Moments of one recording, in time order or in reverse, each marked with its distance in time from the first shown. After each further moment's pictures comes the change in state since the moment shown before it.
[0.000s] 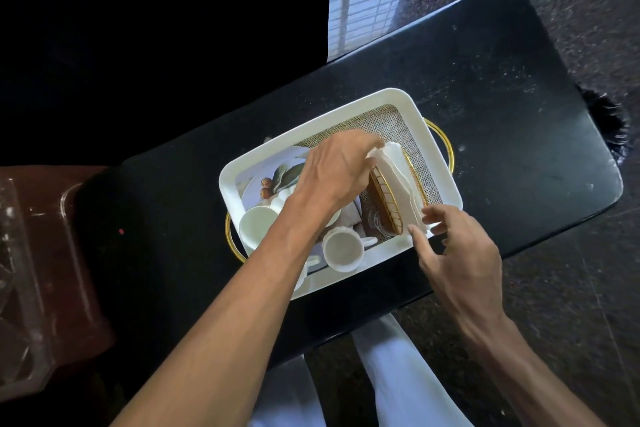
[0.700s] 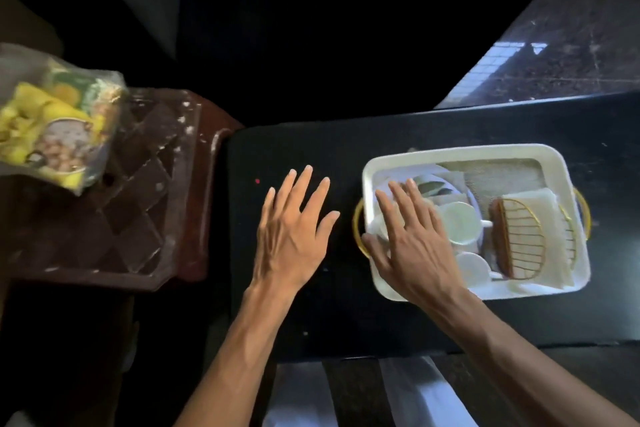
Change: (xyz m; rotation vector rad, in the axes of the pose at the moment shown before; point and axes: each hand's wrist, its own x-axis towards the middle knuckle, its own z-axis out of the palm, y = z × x) left_hand -0.244 -0.152 -0.053 0.055 0.307 -0.487; right_hand -0.031 -0.190 0.102 -0.375 -0.416 -0.597
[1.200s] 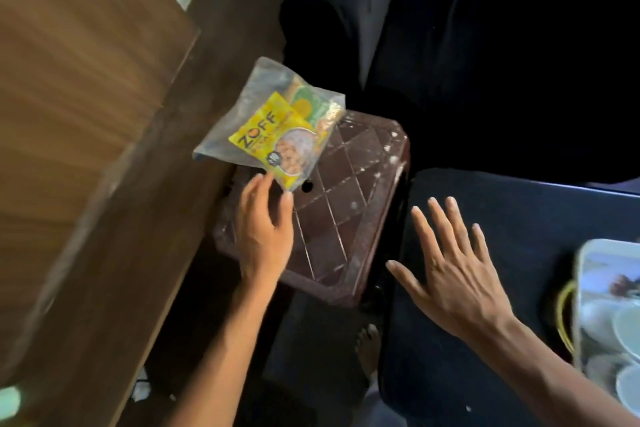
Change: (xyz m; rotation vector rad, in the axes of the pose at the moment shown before) left_hand -0.050 -0.273 -0.130 -0.247 0.609 -0.560; right_hand 0.070 -0.227 0.024 -0.099 -0.062 -0.275
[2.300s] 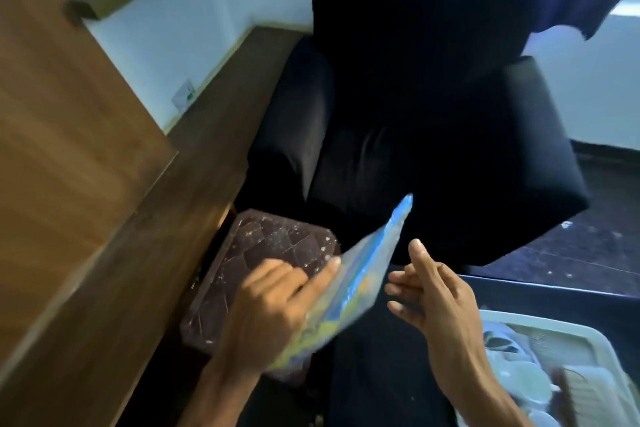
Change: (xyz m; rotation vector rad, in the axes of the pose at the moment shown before) left_hand -0.012 0.181 -0.143 0.172 0.027 1.098; right_hand -0.070 -0.040 -0.236 1.570 0.427 0.497
